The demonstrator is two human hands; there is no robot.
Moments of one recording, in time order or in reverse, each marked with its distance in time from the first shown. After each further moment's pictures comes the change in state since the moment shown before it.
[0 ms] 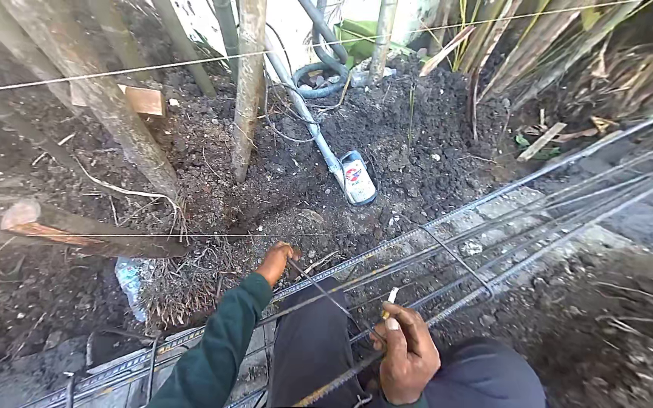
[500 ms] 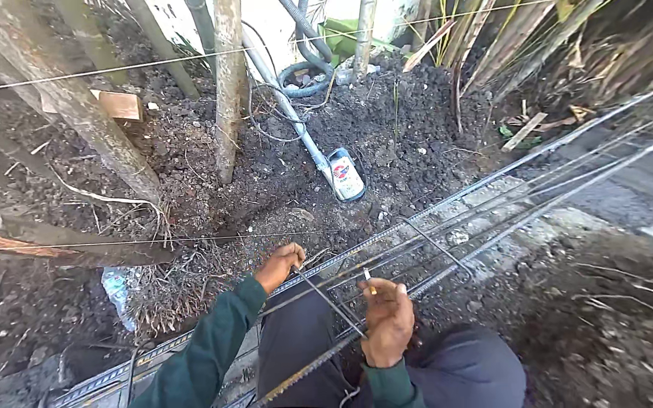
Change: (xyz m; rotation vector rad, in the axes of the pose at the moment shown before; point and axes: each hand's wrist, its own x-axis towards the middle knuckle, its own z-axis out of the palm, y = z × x) left_hand -0.020 0.017 0.025 0.121 -0.308 0.224; right_hand 0.028 0.011 0.012 0.470 0.218 0.500
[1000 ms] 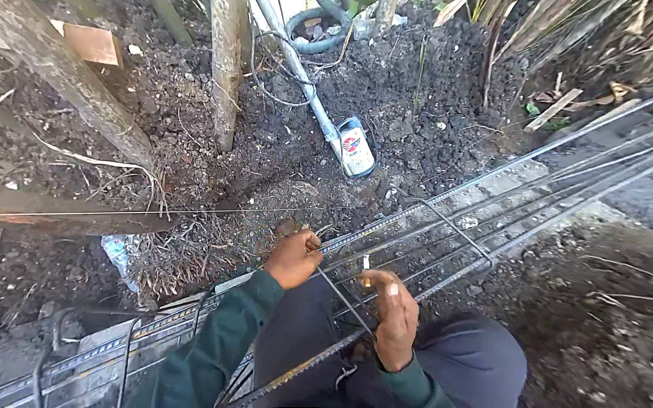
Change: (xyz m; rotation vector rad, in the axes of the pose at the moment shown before) left_hand -0.015 0.017 0.024 0.326 0.012 -0.160; right_hand 0.000 0.002 -0.022 -0.365 -0.422 -0.187
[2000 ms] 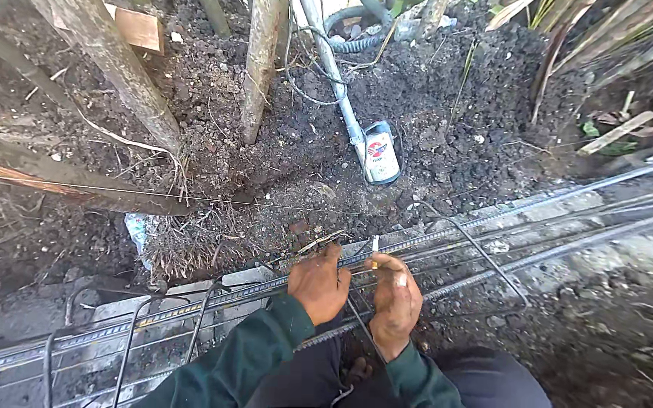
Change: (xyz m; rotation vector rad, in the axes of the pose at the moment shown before) left_hand -0.025 0.039 0.035 0.425 0.006 -0.159; right_hand 0.035 0.016 0.022 0.168 -0.003 -0.015
